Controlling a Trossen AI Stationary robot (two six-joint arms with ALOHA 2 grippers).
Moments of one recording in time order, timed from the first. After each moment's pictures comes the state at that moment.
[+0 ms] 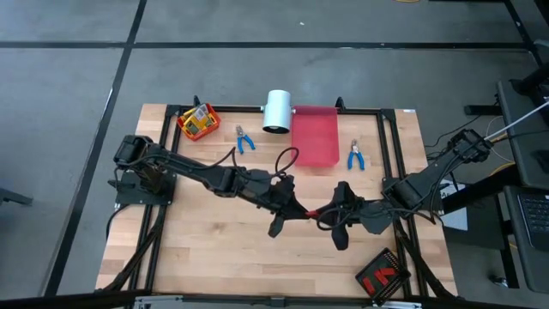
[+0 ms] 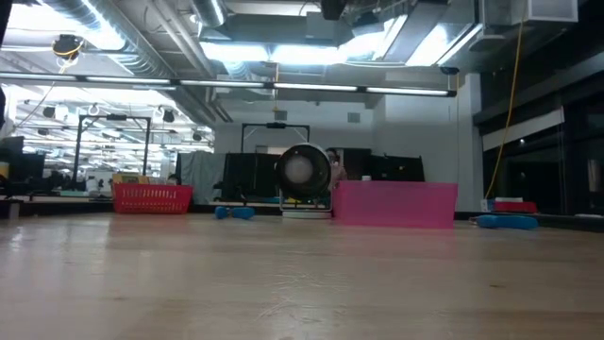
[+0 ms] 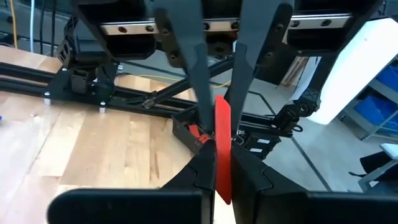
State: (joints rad) left arm -0.21 1.71 1.29 0.22 0.09 -0.37; right arm 0.64 1.29 1.13 -0.42 0.55 0.84
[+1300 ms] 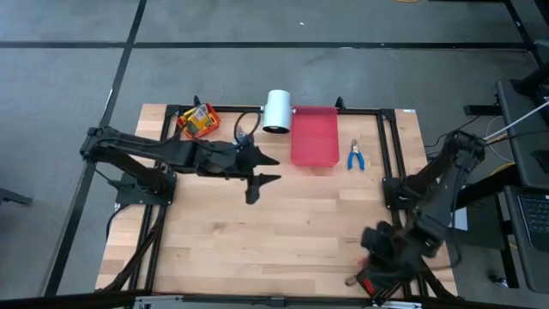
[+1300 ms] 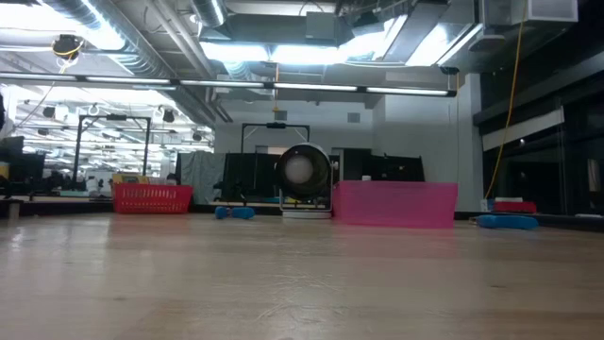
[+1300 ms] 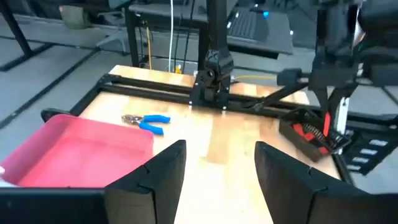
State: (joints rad) left arm -0.15 1.36 1.29 -0.26 -0.27 -0.20; right arm 1.02 1.36 1.13 -0.90 0.14 1.40
